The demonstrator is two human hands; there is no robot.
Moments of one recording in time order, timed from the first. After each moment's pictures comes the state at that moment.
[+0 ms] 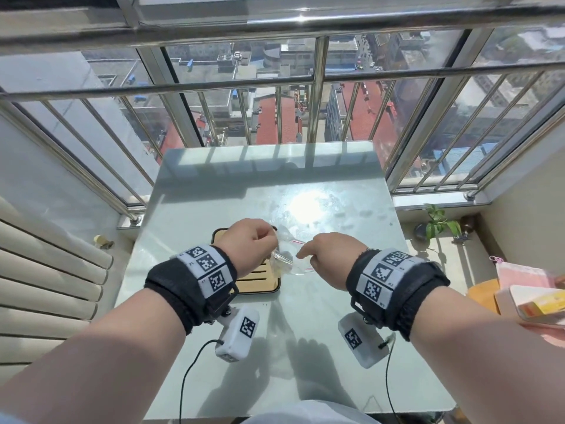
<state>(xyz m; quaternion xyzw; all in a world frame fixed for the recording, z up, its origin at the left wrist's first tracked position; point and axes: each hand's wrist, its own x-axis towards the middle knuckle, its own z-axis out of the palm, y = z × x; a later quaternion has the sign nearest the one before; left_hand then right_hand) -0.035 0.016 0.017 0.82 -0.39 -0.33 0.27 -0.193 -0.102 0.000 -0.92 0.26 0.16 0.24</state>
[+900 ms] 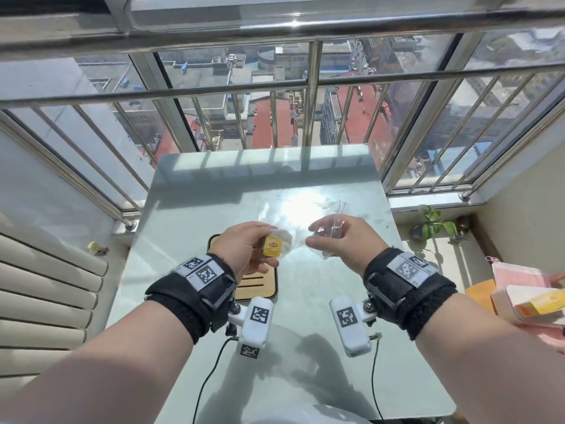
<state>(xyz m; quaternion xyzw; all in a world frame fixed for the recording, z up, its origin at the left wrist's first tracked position) -0.033 0.019 -0.005 0.69 -0.11 -0.48 0.53 -0.205 -0.118 -0.003 -0.69 0.36 -0.11 0.62</state>
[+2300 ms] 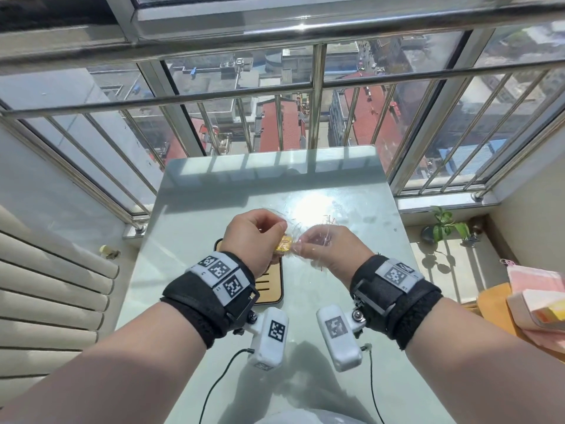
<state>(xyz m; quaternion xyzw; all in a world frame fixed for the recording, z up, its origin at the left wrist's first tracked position) -0.147 -0.082 -0.051 0.77 -0.24 -0.35 0.48 -0.293 -0.176 -0.057 -0.65 0.40 -0.07 0.64</state>
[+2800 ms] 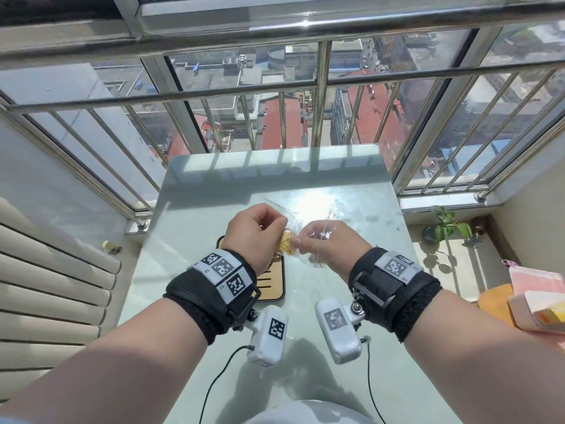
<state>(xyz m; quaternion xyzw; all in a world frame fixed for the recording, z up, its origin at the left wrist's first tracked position) -0.062 -0.012 -0.058 0.81 -0.23 -0.30 0.45 -0.195 -0.124 -0.065 -0.63 0.36 -0.02 0.68</state>
